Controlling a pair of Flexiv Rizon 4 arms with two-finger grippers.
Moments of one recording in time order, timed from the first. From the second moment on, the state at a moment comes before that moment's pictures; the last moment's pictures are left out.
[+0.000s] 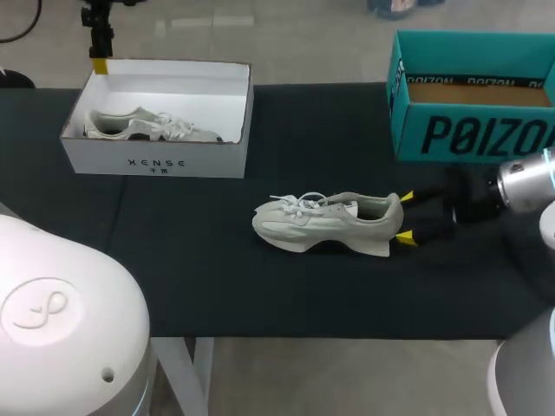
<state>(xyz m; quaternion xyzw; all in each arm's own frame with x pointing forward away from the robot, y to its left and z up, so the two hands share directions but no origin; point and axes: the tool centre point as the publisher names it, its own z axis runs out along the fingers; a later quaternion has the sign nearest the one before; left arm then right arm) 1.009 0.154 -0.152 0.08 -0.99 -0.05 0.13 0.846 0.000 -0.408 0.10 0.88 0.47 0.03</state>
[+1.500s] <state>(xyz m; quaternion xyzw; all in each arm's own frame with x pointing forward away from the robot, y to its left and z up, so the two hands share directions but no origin) 1.009 0.154 -0.152 0.08 -0.99 -0.05 0.13 0.847 0.036 -0.426 0.09 0.88 0.46 0.01</state>
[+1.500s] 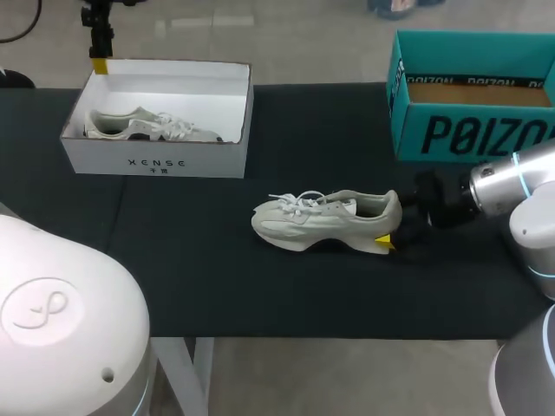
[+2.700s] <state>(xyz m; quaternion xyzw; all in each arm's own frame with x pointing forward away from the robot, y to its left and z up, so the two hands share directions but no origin) 0.961 0.143 -0.122 0.48 -0.85 -0.15 0.15 0.847 0.035 -0.426 0.09 0.88 0.46 0.01</state>
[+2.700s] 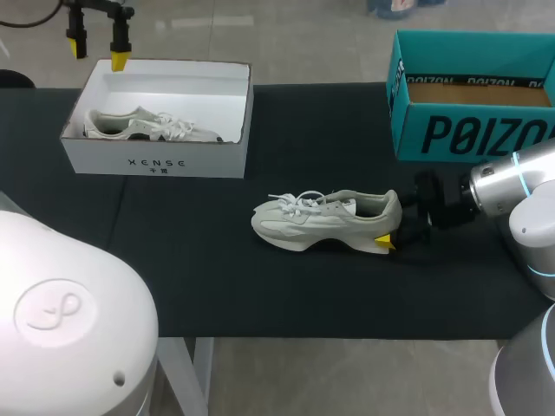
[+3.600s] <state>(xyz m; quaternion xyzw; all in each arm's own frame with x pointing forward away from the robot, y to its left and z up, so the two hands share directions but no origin) 0.860 -0.011 -0.146 0.80 -0.59 -0.10 0.04 0.847 0.035 -0.426 0.09 0.88 0.46 0.01</state>
